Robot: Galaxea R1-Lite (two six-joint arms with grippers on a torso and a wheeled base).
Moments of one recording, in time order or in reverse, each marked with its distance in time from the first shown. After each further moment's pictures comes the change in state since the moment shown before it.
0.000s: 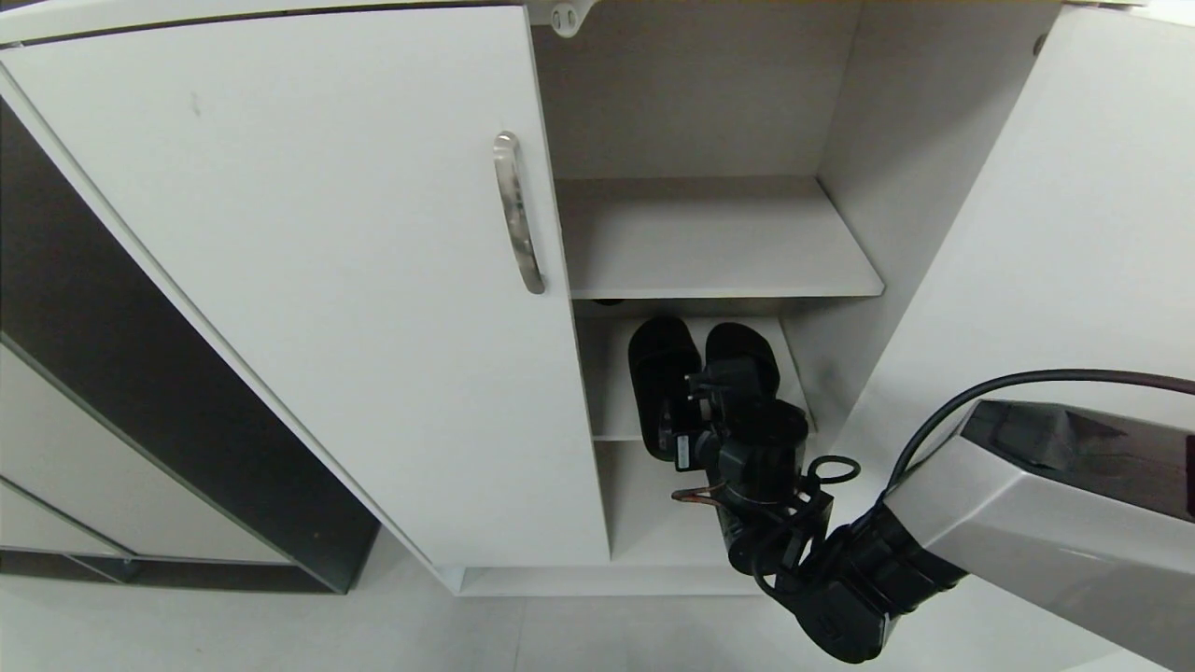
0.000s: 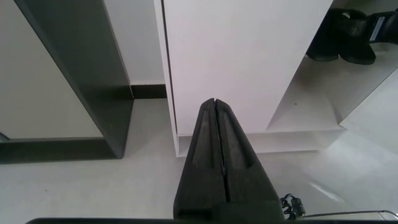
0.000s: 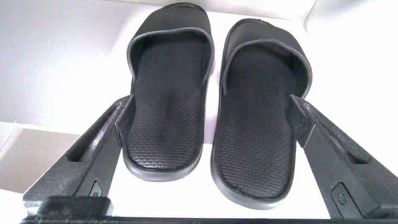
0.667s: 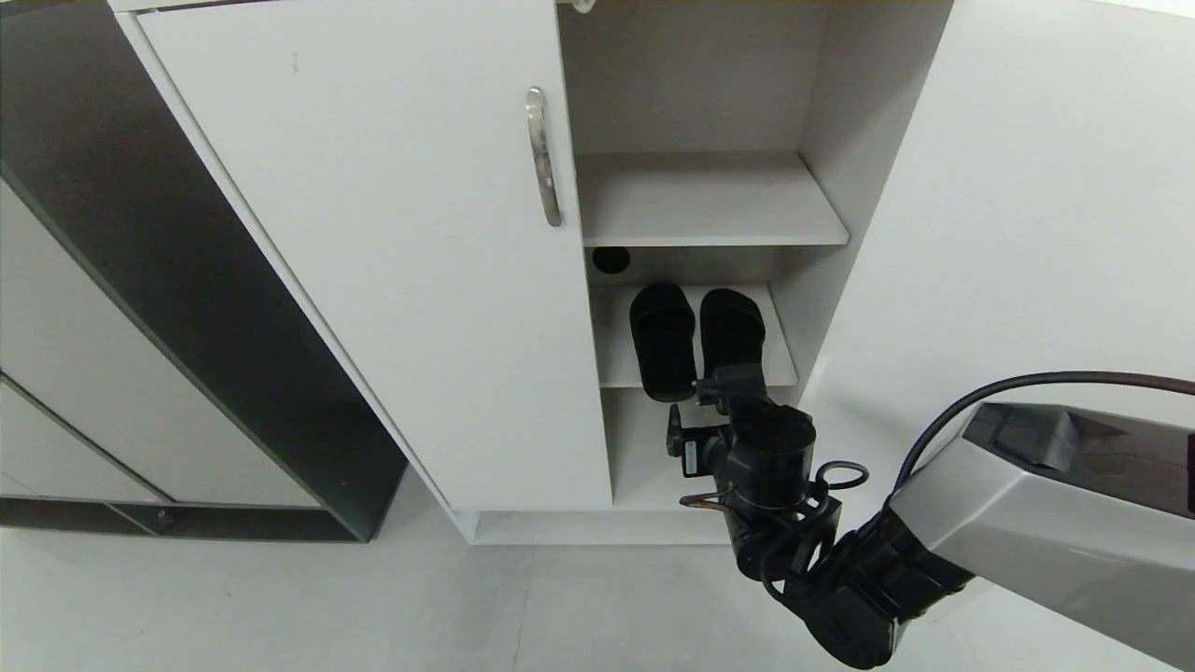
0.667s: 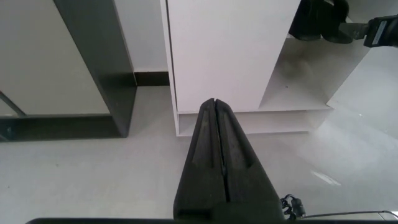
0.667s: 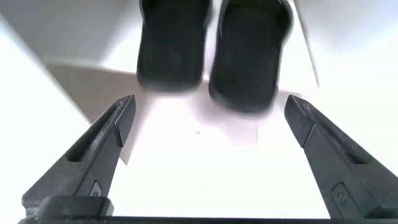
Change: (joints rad) left arm 0.001 0.000 0.000 0.000 0.000 0.002; right arm -0.009 -0.005 0.038 -0.016 0.000 0.000
